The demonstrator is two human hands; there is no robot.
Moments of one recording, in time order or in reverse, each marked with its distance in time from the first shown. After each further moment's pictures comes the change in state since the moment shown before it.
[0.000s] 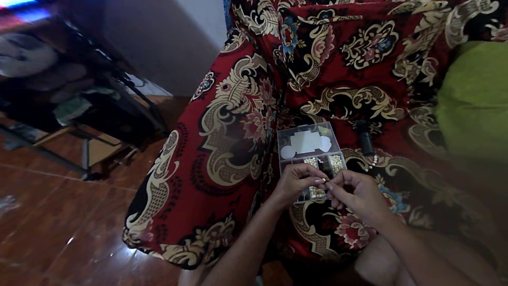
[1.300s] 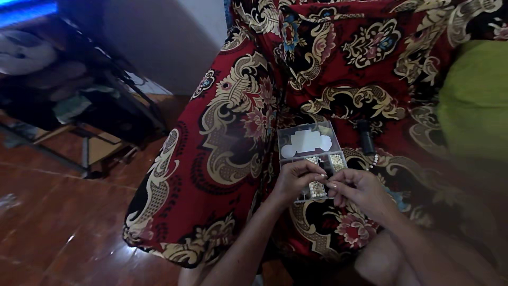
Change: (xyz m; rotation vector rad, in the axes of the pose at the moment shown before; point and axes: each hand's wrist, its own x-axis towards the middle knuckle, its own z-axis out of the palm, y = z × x) left_hand -0.001 0.006 0.001 0.210 0.049 0.144; right_hand 0.004 -0.003 -0.011 0.025 -0.092 0.084
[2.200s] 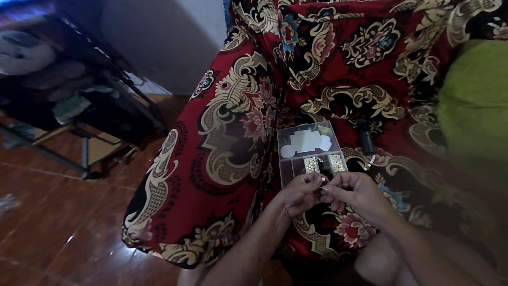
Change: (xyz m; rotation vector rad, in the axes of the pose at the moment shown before) left_hand -0.007 -0.017 0.015 -0.671 -0.098 -0.589; right_hand -0.002 -0.002 0.006 0.162 -0.032 0.076
